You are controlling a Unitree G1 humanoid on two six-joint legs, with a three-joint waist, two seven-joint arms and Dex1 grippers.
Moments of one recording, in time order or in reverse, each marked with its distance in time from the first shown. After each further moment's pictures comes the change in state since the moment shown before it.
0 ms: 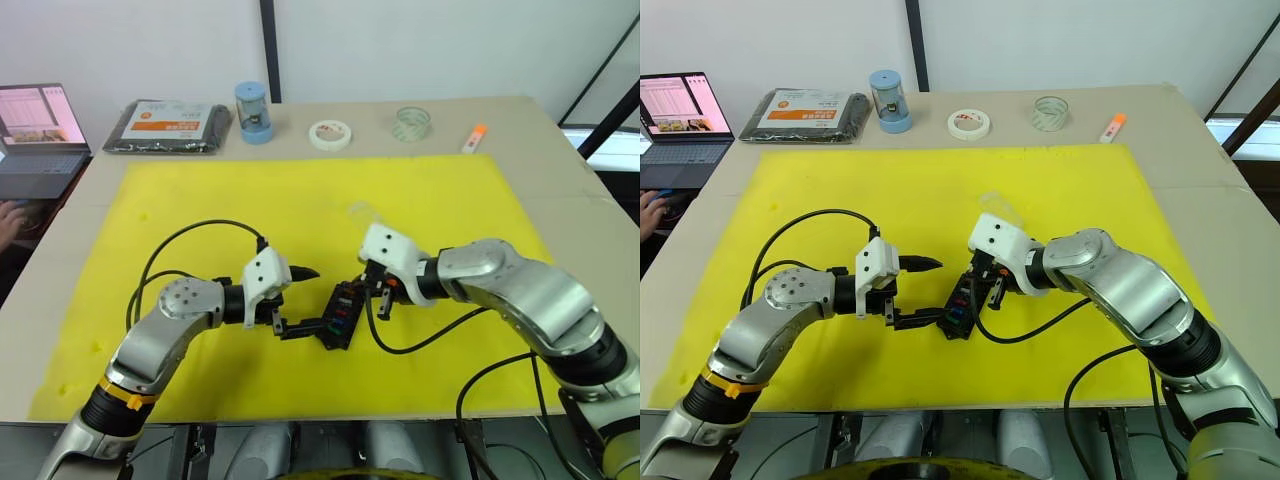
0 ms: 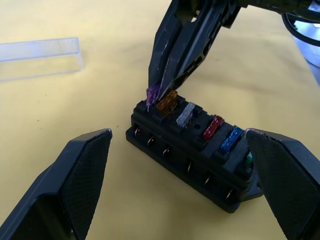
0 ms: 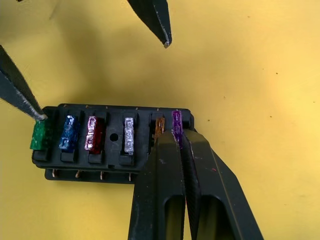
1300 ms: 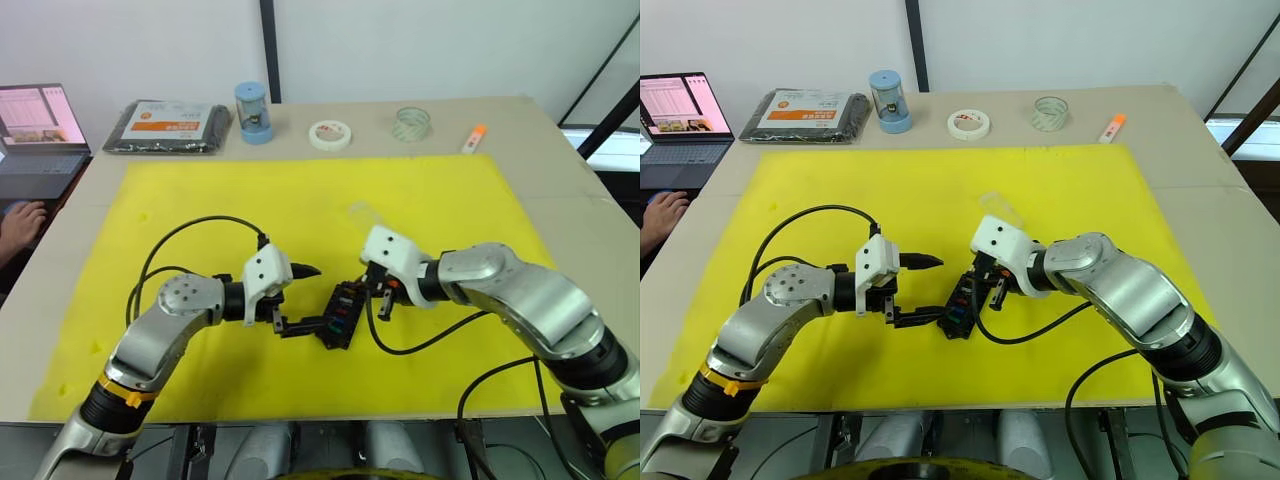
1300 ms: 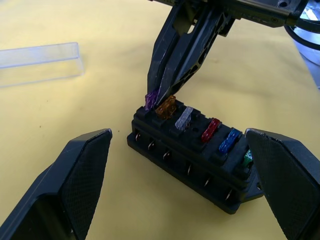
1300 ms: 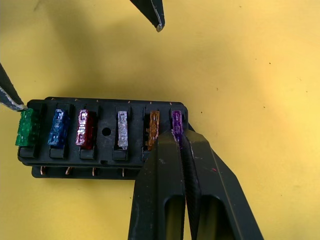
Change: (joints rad) left arm -0.006 0.010 0.000 0.000 -0.002 0.000 -0.005; right arm 0.022 -0.010 0.024 -0.002 -0.025 -0.023 -0.033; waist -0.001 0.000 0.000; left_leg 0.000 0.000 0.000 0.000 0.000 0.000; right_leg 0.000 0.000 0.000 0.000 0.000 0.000
